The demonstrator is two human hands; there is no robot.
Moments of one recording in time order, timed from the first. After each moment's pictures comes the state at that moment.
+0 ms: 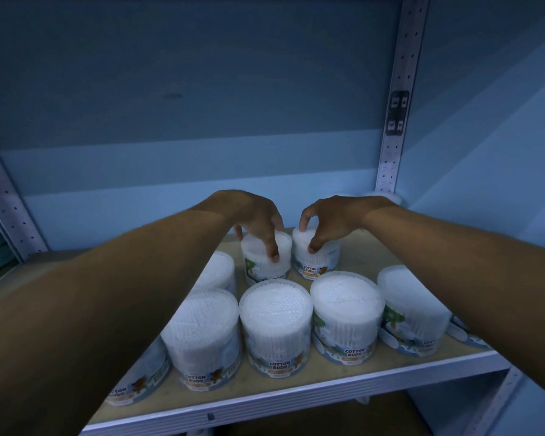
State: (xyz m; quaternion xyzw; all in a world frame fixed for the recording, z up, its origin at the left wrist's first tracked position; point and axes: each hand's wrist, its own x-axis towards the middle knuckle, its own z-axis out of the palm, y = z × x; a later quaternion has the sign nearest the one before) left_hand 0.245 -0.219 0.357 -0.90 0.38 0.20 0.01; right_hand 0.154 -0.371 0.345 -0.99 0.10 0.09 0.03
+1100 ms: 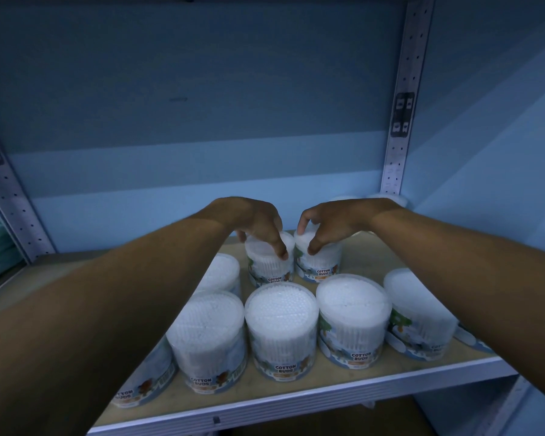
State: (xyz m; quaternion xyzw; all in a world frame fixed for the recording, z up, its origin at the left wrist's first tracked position) left_hand 0.253 -0.217 0.349 -0.91 0.37 0.18 -0.02; right_hand 0.158 -0.370 0.342 -0.99 0.08 0.09 0.07
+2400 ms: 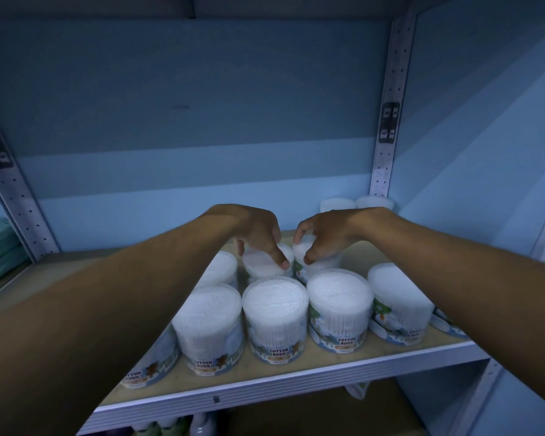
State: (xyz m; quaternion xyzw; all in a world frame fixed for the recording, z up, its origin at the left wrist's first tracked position) left_hand 0.217 -0.201 0.353 -0.90 0.39 0.19 -0.02; right_hand 0.117 -0.344 0.352 -0.99 0.10 0.13 0.04
